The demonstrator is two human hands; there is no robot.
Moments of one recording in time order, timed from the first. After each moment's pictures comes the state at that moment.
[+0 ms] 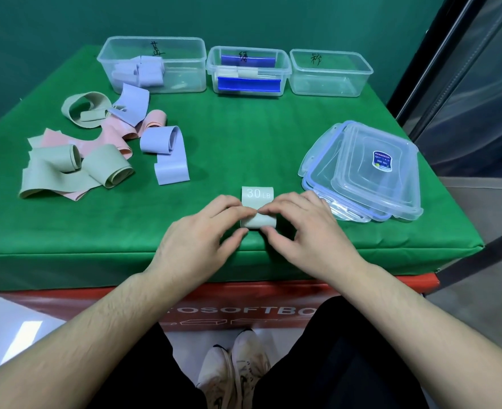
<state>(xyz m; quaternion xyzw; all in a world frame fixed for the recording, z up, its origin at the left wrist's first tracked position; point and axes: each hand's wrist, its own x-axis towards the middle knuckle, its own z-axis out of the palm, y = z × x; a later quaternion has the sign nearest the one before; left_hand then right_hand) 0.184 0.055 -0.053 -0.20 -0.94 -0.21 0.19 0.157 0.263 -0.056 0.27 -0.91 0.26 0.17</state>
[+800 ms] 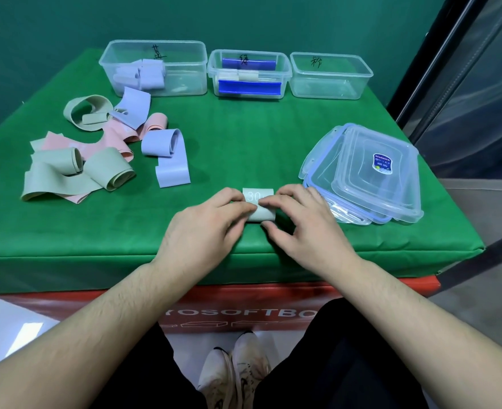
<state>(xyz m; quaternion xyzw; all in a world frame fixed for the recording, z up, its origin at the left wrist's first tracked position) 0.169 0.060 -0.047 -0.20 -0.93 -0.21 0.23 0.145 0.262 -0.060 0.26 -0.91 0.26 0.19</state>
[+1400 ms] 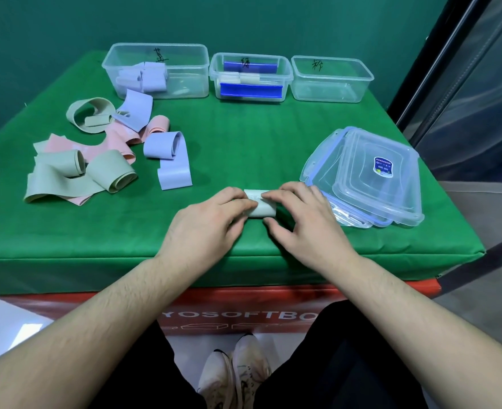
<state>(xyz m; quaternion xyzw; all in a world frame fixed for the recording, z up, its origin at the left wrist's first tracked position) 0.160 0.060 -0.047 -0.19 -0.93 -0.18 0.24 0.139 0.260 -0.058 0.24 -0.92 0.24 0.18</state>
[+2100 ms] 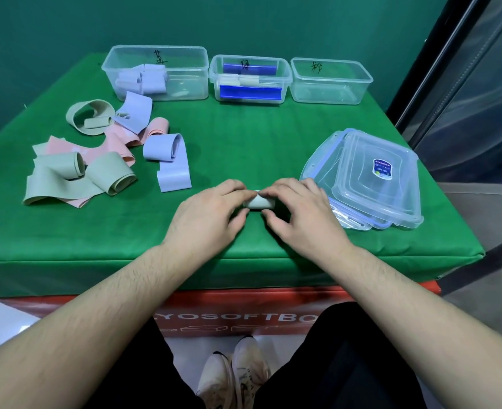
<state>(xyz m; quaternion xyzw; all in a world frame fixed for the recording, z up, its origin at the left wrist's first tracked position) 0.137 0.059 -0.050 -0.21 -0.94 -0.17 0.22 0.123 0.255 -0.054 0.23 -0.93 0.22 0.19</state>
